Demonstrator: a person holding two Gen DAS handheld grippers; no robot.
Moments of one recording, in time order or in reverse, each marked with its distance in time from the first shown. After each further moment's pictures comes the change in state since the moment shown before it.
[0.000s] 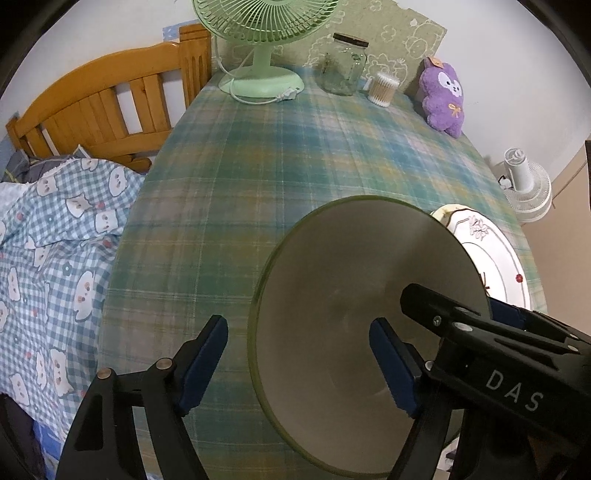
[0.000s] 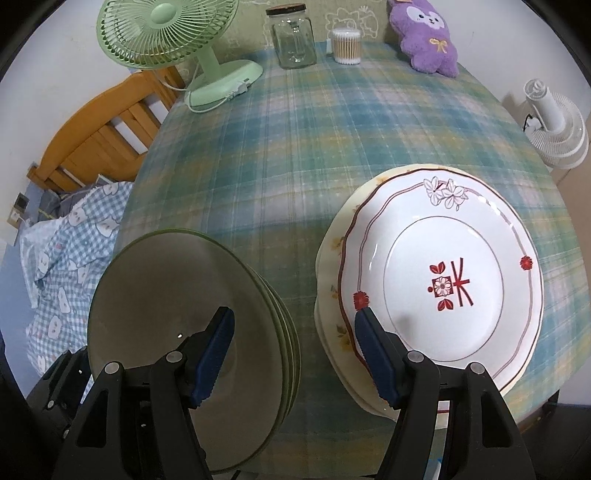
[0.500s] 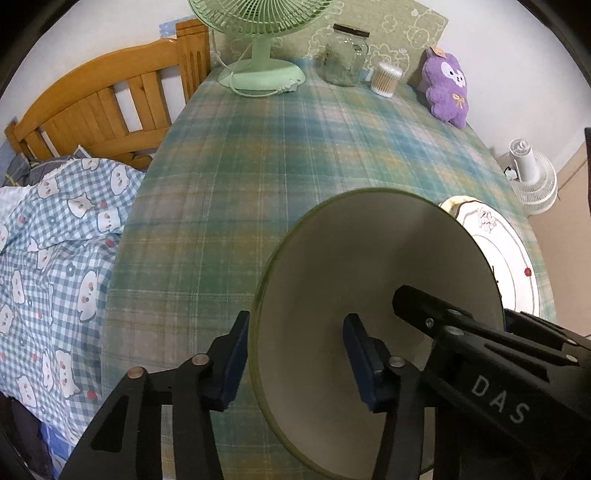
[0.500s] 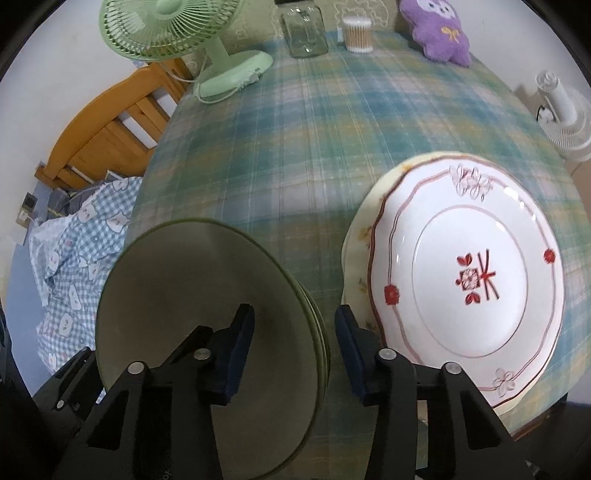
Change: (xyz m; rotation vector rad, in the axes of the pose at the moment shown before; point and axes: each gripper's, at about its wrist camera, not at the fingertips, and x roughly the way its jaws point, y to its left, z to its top) left arm 0.006 -0.001 0.000 0.014 0.032 0.014; right arm 0.013 0.005 -0.003 0.025 0.057 0.060
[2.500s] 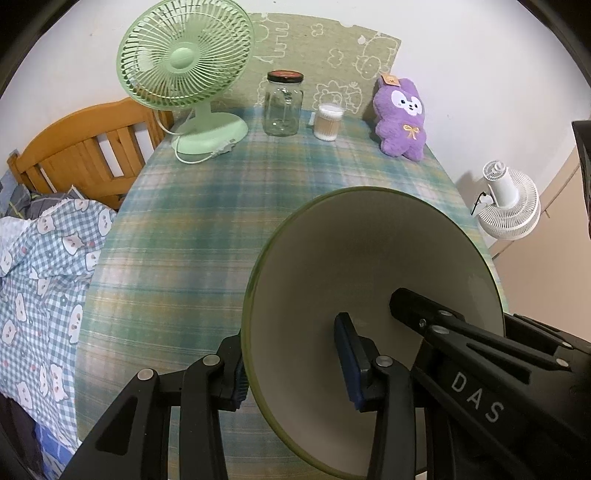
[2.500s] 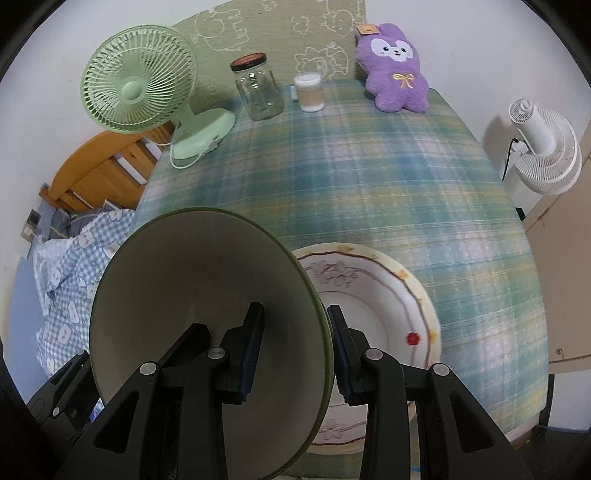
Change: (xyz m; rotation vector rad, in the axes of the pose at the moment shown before) left arm -0.038 -0.131 0.043 0.001 -0.111 0.025; right arm -0.087 -0.103 0.057 -0.048 -0.100 -0.013
